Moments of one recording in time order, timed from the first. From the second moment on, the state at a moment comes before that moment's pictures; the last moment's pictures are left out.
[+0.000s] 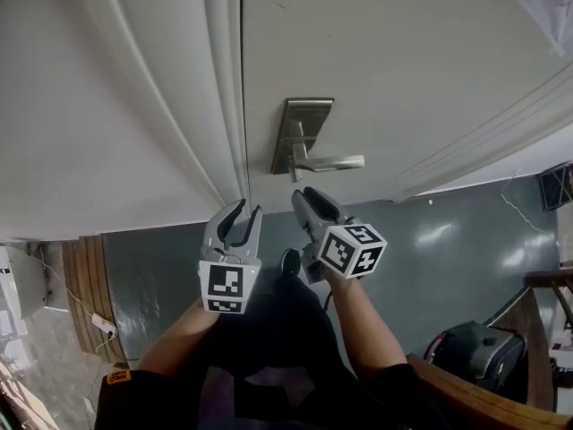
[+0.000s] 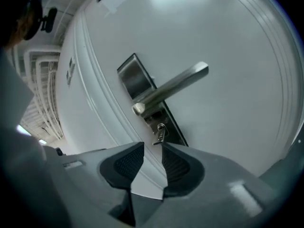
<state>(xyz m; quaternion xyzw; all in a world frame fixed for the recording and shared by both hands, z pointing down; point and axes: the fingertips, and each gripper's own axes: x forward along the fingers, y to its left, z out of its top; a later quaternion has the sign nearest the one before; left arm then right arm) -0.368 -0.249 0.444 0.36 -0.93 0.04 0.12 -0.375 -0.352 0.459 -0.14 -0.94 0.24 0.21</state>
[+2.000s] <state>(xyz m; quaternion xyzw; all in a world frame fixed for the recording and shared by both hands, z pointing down) -0.369 -0.231 0.445 0.33 -0.94 0.04 0.11 -0.357 -0.339 0.483 -0.16 -0.75 0.62 0.14</state>
